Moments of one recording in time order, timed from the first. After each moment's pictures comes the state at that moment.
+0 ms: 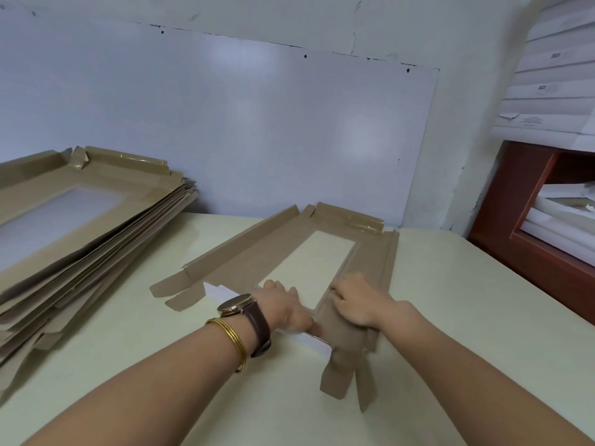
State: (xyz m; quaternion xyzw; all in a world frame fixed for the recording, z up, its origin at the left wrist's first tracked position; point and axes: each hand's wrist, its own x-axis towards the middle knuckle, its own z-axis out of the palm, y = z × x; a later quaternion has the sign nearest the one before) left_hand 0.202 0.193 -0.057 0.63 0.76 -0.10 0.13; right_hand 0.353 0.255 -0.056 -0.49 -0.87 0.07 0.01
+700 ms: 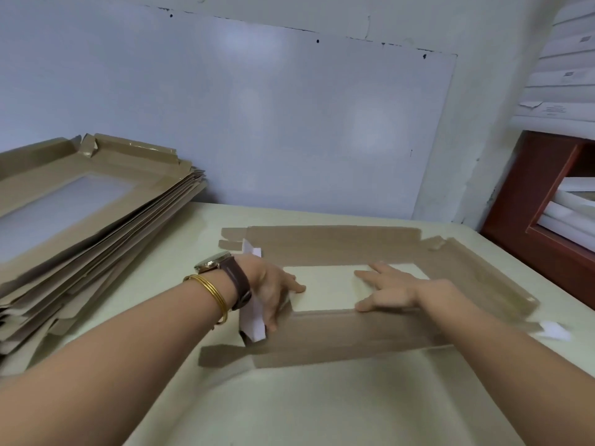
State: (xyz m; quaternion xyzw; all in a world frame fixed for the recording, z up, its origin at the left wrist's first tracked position) left_hand 0.150 0.199 -0.027 0.71 0.64 -0.19 0.21; right_hand 0.387 0.293 -0.050 -0.51 -0.84 0.11 -0.12
